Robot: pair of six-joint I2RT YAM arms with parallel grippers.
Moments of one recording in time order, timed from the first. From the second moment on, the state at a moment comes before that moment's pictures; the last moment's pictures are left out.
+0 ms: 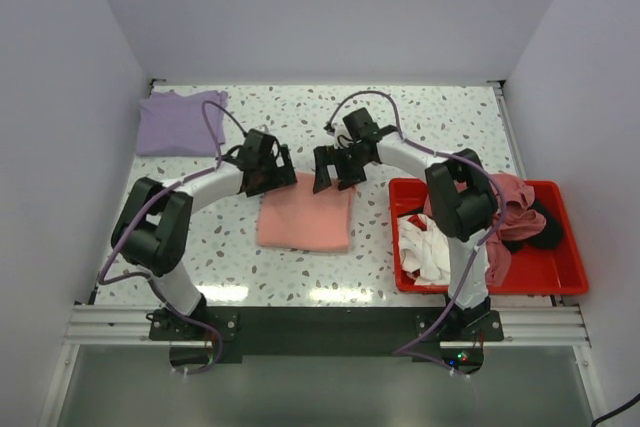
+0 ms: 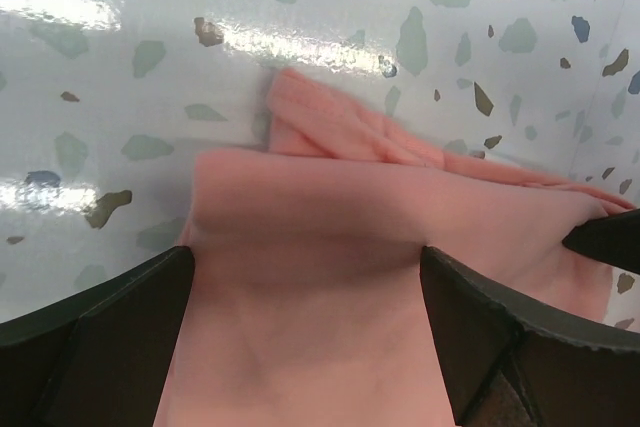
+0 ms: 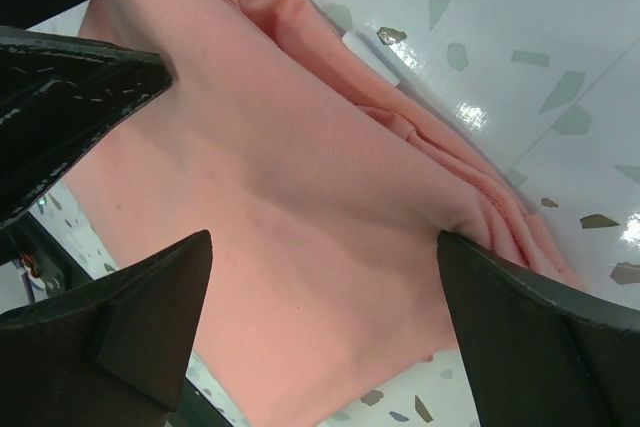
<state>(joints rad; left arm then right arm) -0.41 1.73 1.01 -0.23 -0.05 -0.66 0.50 2.07 1.49 -0.52 -0.47 0.26</state>
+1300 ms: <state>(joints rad) -0.42 1.50 0.78 -0.23 -0.08 -0.63 0.50 0.84 0.91 -0.61 -0.13 0.44</state>
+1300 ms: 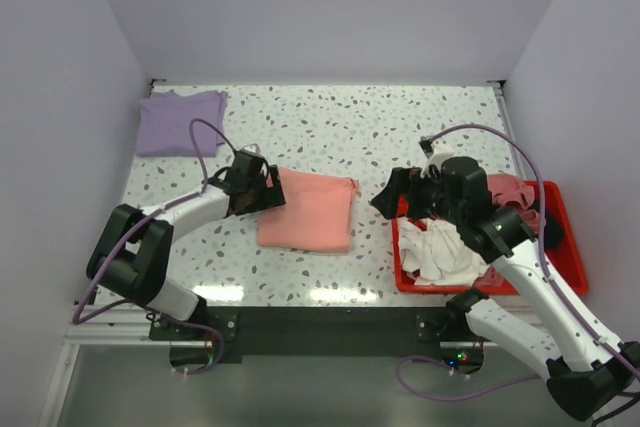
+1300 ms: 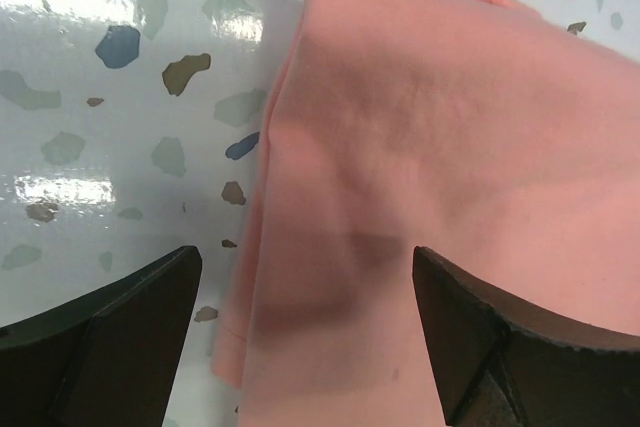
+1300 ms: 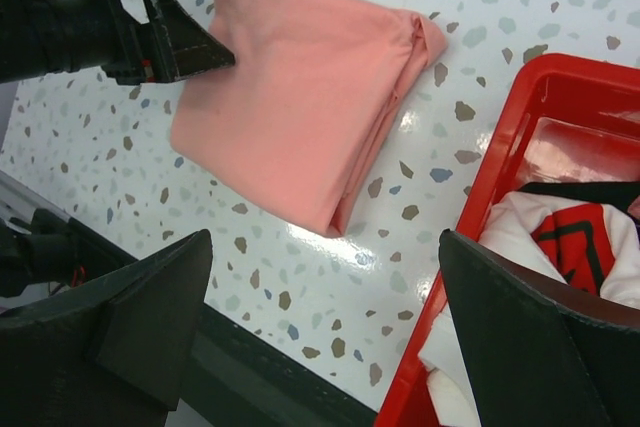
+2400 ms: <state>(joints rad) -0.60 1.78 1.05 -0.39 -0.47 -0.66 0.50 0.83 0.86 -0.64 0.09 0.39</state>
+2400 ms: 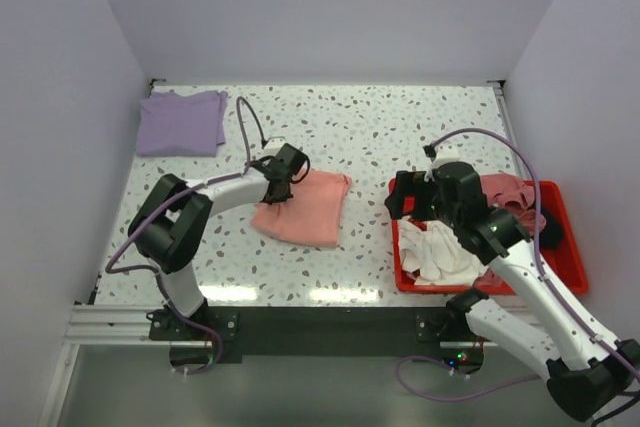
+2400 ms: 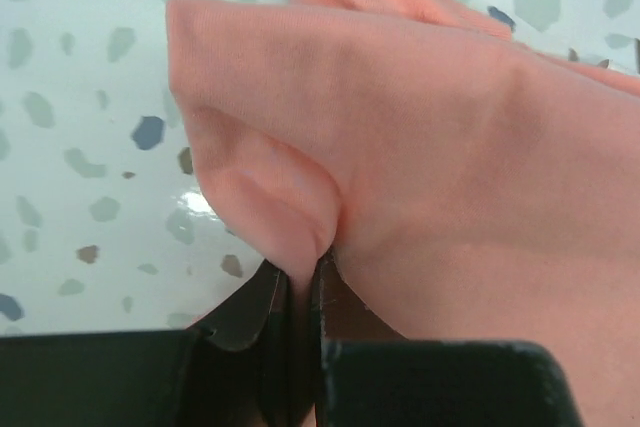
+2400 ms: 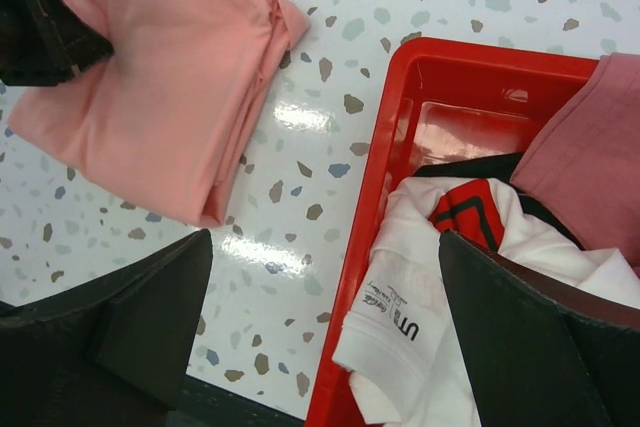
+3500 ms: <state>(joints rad) -0.18 2.10 1.61 -0.02 -0.72 0.25 0.50 1.03 0.78 -0.45 0.20 0.29</state>
